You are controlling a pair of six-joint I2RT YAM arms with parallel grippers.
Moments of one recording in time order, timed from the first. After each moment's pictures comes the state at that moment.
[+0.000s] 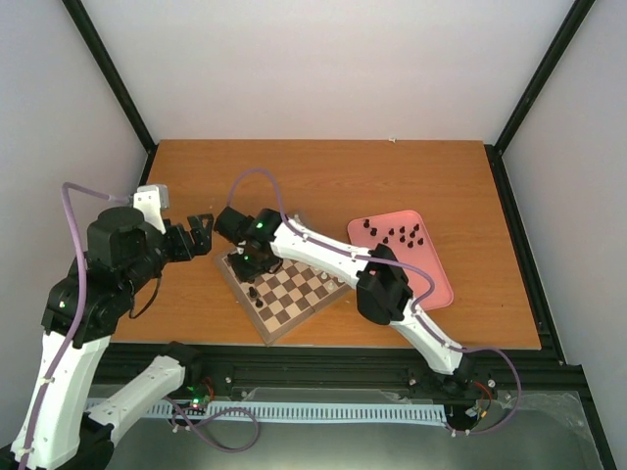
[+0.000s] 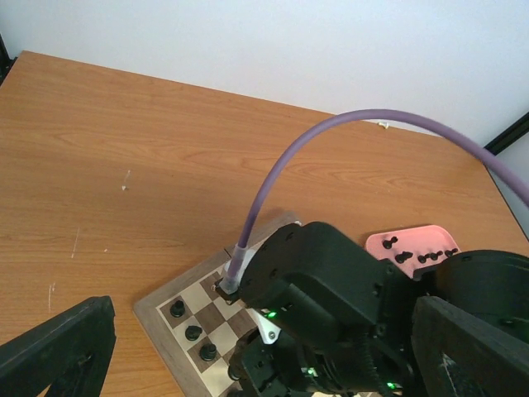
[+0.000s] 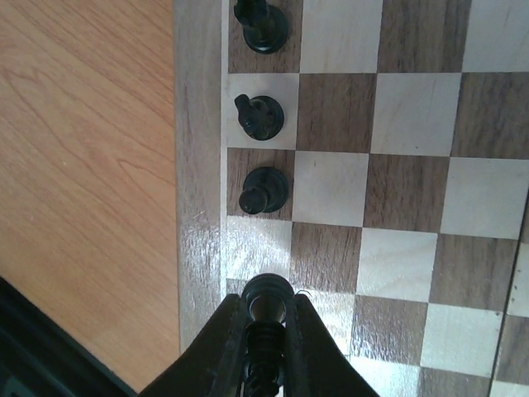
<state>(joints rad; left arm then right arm) -0.37 0.77 1.34 -1.06 -0.12 -0.43 1.09 2.37 2.28 -1.15 -0.08 0.49</state>
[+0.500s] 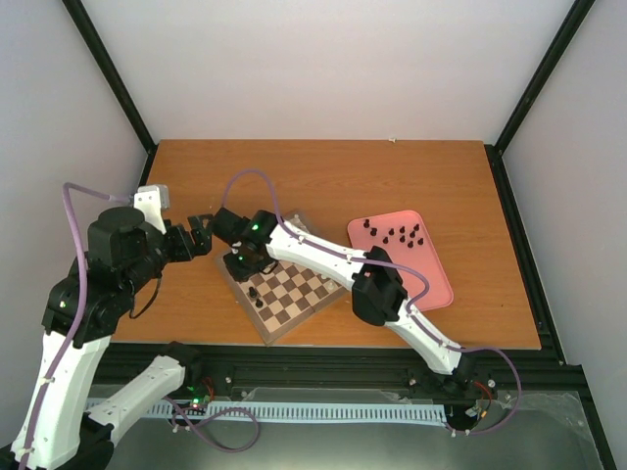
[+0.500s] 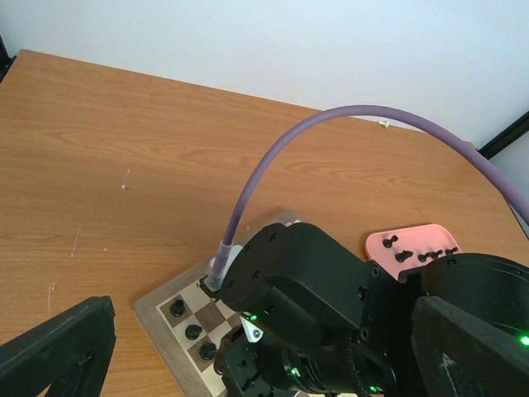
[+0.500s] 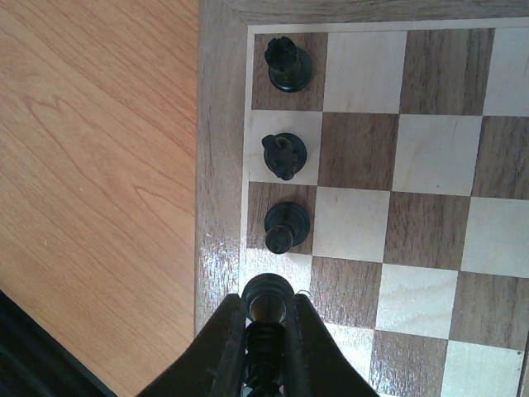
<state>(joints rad) -0.37 0.77 1.34 -1.06 -0.12 -0.43 1.10 2.43 2.36 -1.13 -0.06 0.49</state>
